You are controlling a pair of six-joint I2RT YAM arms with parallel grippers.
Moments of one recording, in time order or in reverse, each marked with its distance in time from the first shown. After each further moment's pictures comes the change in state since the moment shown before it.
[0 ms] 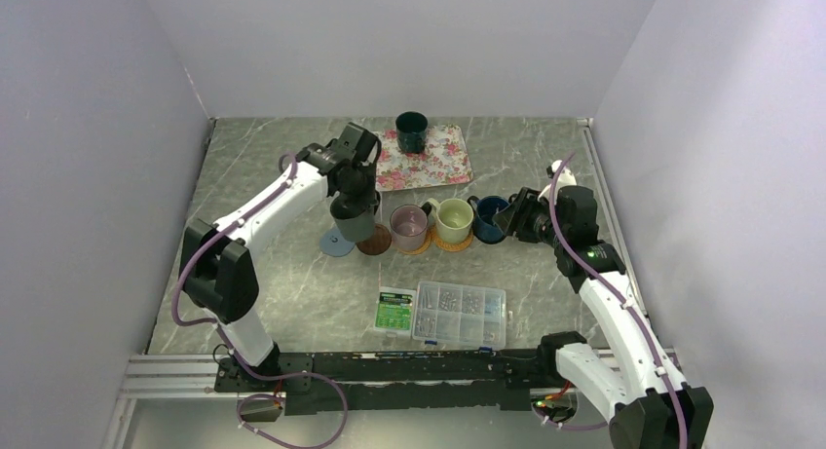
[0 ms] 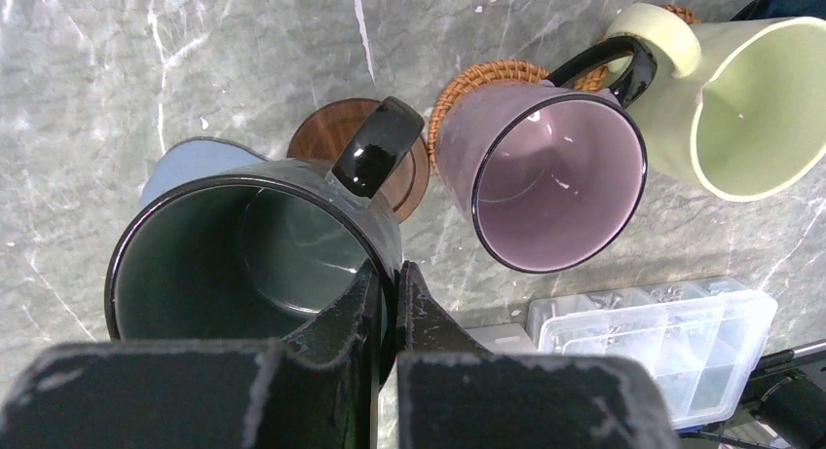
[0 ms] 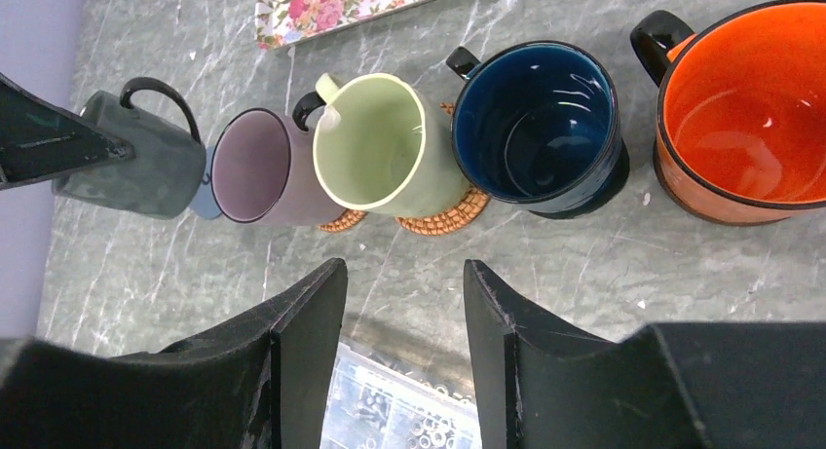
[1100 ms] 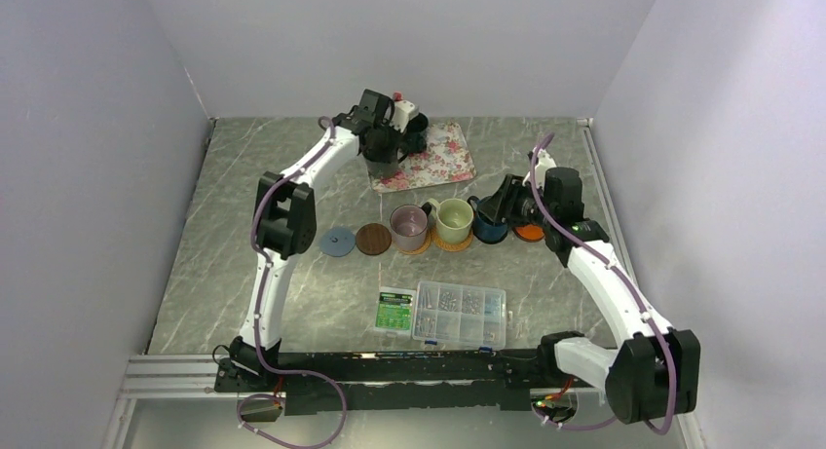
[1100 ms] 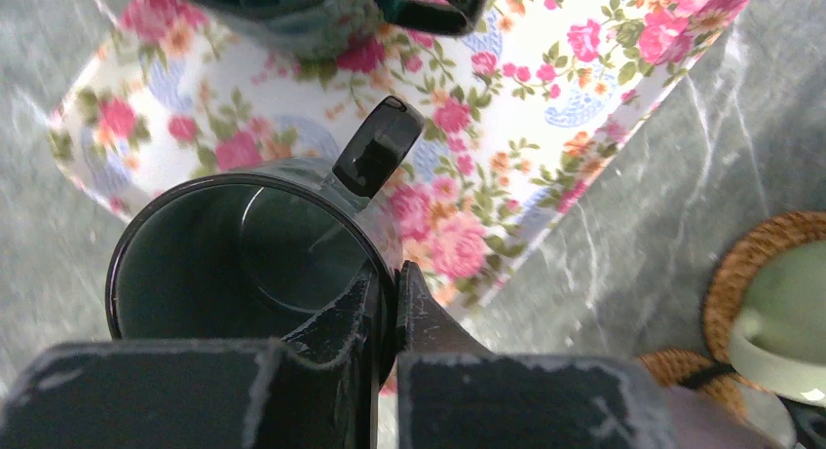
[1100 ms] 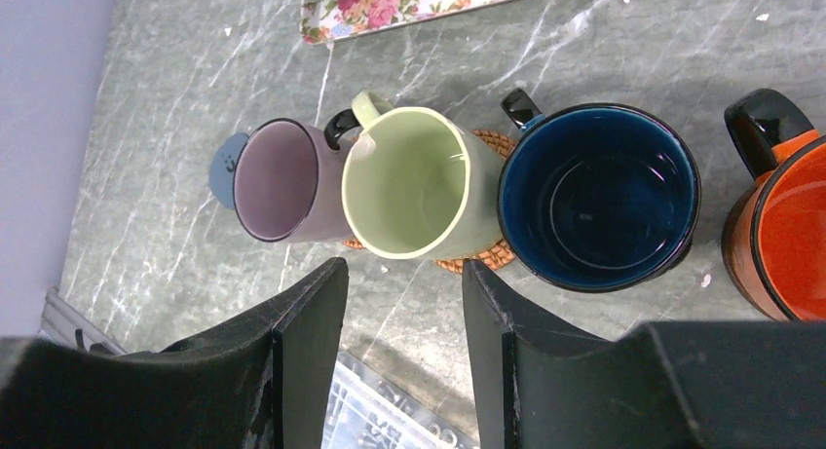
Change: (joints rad) left arm 0.119 0.667 0.651 0.225 0.235 0.657; right arm 0.004 0.244 0.054 0.162 -0.140 -0.038
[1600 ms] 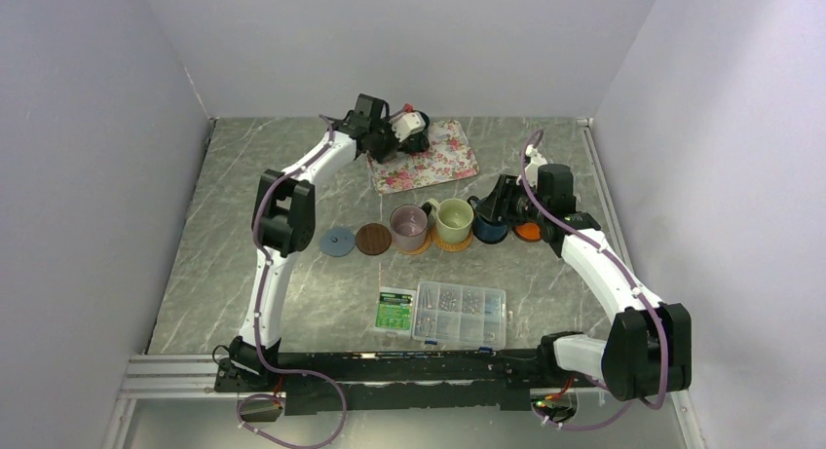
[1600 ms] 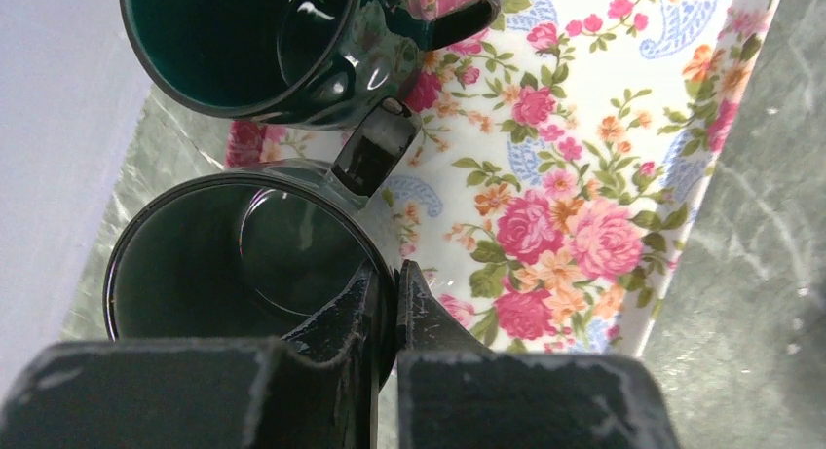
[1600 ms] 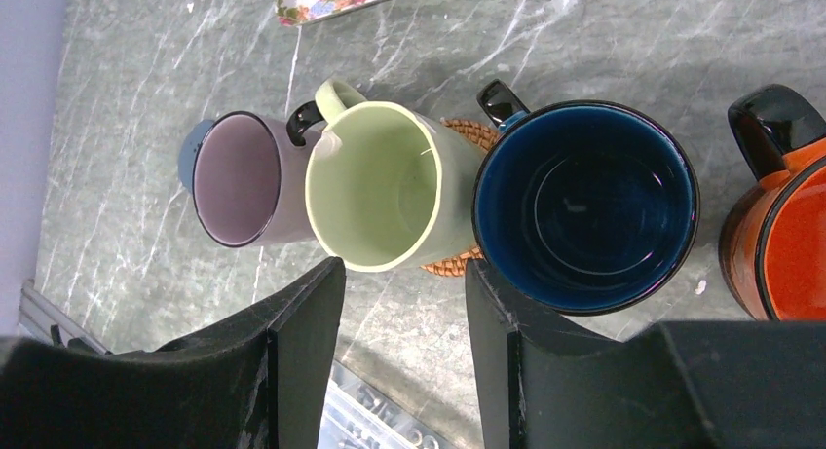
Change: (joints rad) left arm 0.023 0.005 -0.100 0.180 0.073 0.475; right arm 0.000 0.093 0.016 0.011 -0.004 -0.029
